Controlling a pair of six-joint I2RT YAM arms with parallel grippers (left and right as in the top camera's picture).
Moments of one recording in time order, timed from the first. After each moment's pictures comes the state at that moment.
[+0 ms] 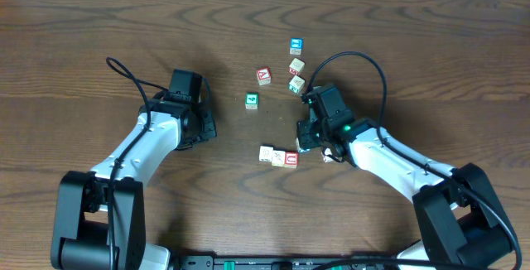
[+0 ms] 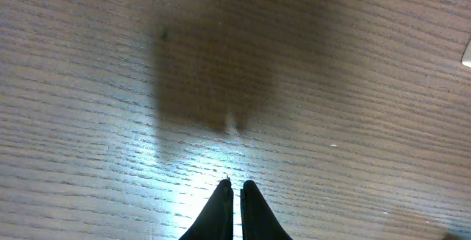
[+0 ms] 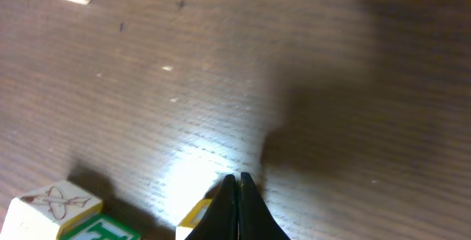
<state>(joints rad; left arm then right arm) -0.18 1.64 0.92 -0.60 0.04 -0.41 0.52 1.68 0.87 -0.26 -0.08 0.33</state>
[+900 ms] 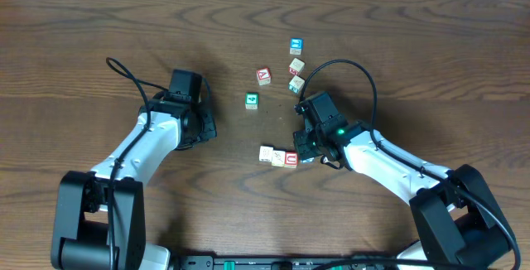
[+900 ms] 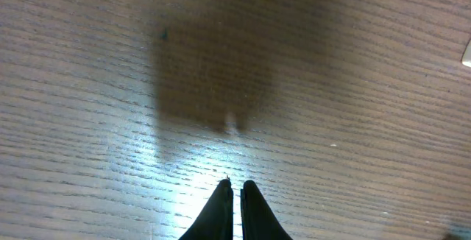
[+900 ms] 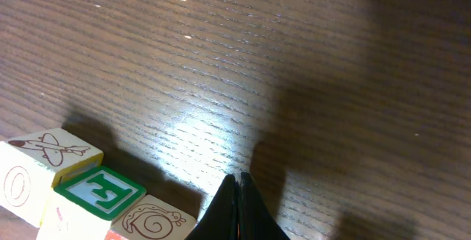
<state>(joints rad) -0.18 1.64 0.92 -0.60 0.04 -0.41 0.56 1.68 0.87 -0.36 -0.08 0.31</state>
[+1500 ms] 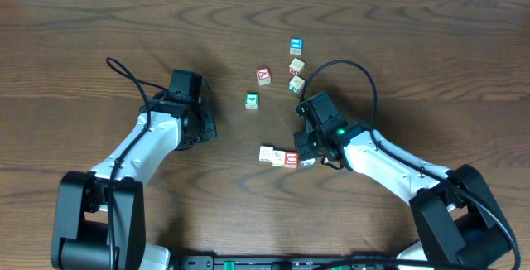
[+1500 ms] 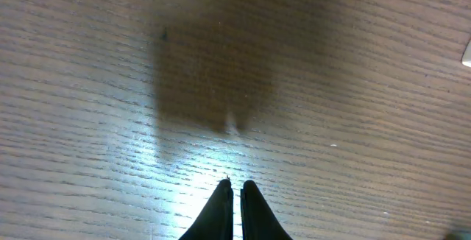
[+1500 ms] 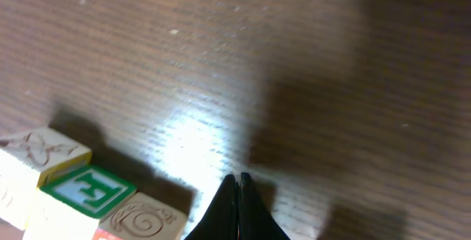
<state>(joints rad) -0.18 1.64 0.92 -0.60 0.04 -0.41 0.56 1.68 0.87 -0.37 -0.06 0.32</state>
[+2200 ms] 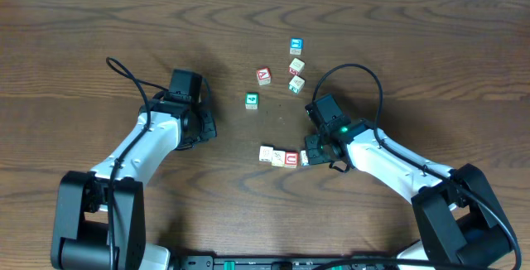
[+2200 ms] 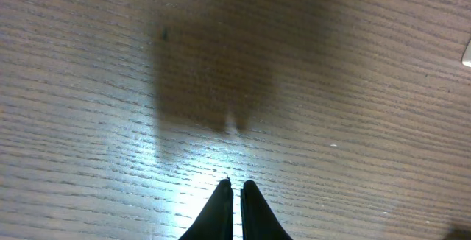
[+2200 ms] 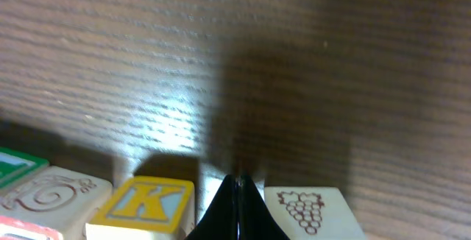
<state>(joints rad) -0.18 1.64 0.92 -0.60 0.04 -0.41 0.53 1.68 0.87 -0.51 0.02 0.38</state>
